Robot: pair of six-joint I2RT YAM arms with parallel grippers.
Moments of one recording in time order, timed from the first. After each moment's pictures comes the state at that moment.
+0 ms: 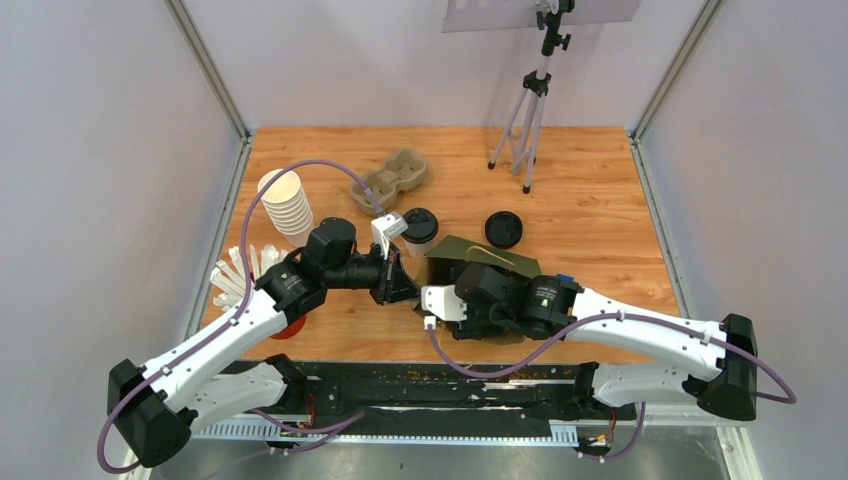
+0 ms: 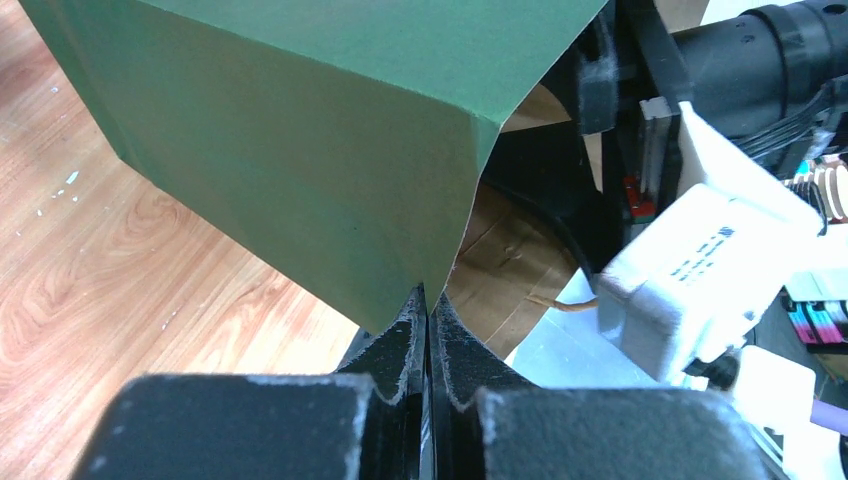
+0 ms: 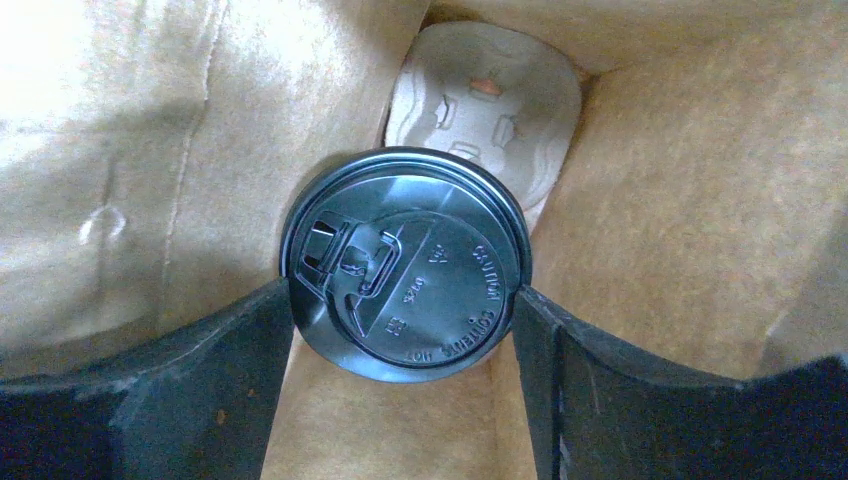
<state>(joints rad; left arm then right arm) -0.73 0.96 0.80 -0.31 0.59 -0.40 1.19 1.16 1.02 -0.82 0.30 -0.62</state>
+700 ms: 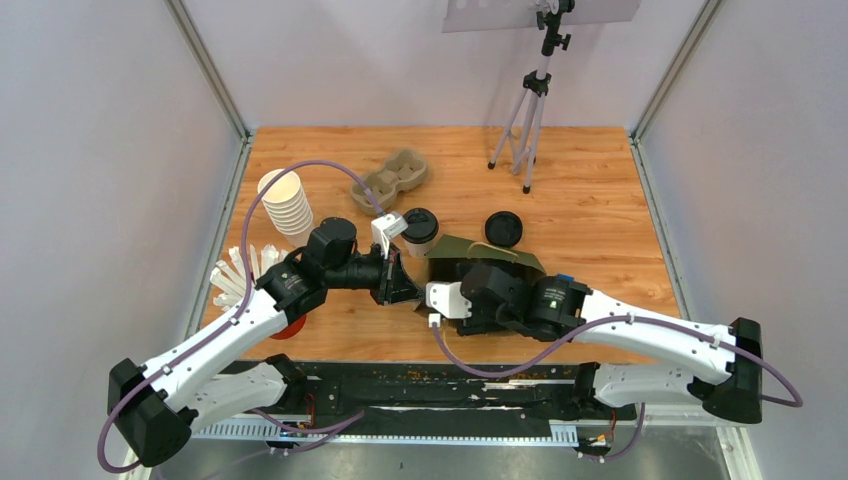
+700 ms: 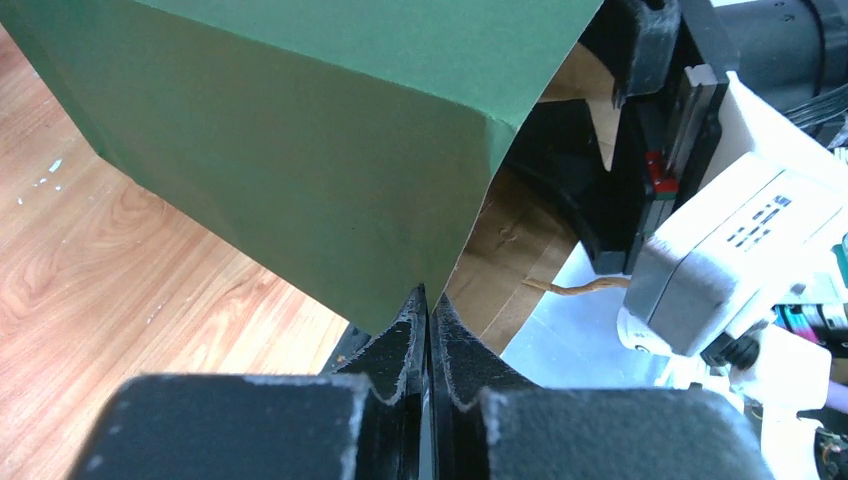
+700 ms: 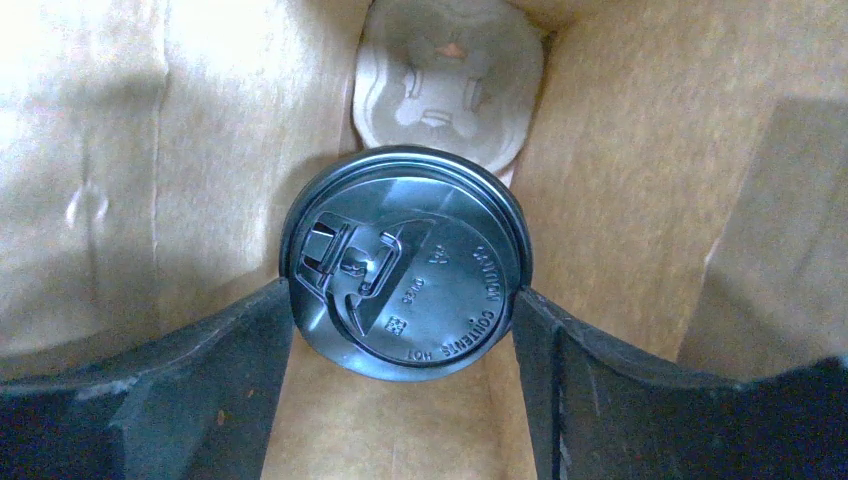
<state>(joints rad) -0.73 0.97 0.80 -0.31 0.59 -0.43 1.19 1.14 1.01 -0.80 0.38 -0.64</state>
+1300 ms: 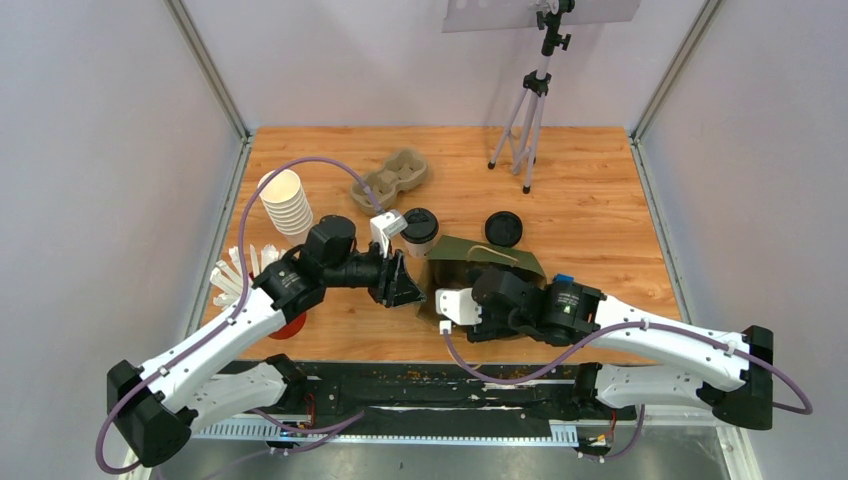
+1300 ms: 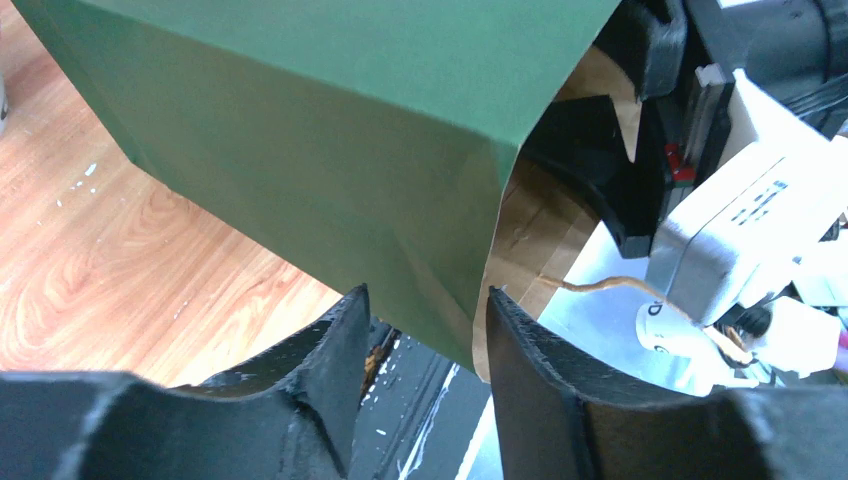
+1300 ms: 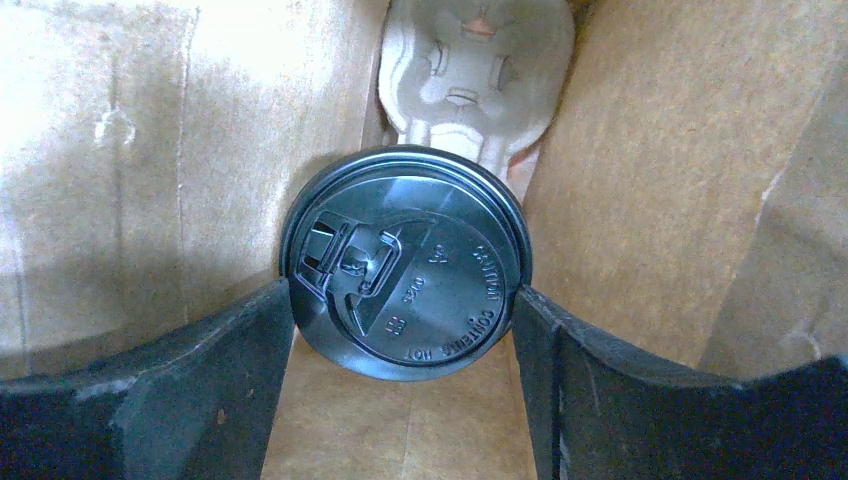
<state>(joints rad) -0.73 0.96 0.82 -0.36 0.57 -0.39 1.20 1.05 0.97 -0.86 0.35 -0.65</state>
